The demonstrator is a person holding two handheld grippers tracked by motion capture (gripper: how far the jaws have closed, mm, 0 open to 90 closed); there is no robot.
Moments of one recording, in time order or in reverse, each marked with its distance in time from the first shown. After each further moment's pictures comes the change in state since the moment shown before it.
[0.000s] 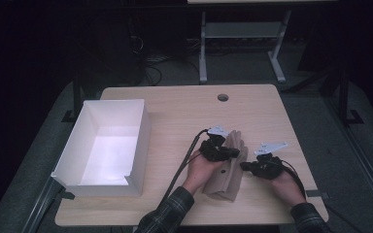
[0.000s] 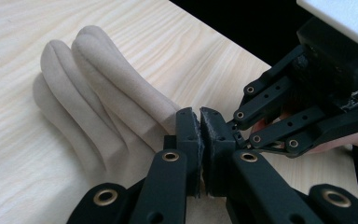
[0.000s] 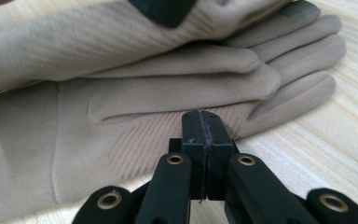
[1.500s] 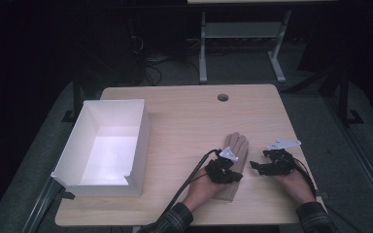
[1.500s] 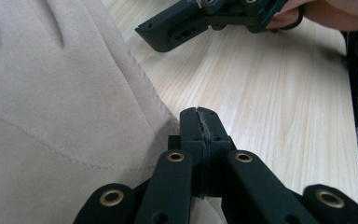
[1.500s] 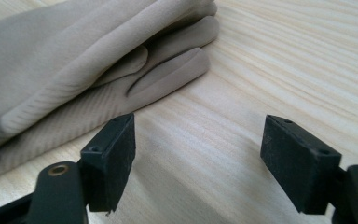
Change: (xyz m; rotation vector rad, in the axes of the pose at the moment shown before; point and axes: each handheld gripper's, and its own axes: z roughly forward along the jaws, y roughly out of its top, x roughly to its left) left arm -0.036 -0.041 0.016 0.181 -0.024 0.100; right arm -0.030 -0.013 -0.013 -0.019 -0.212 0.085
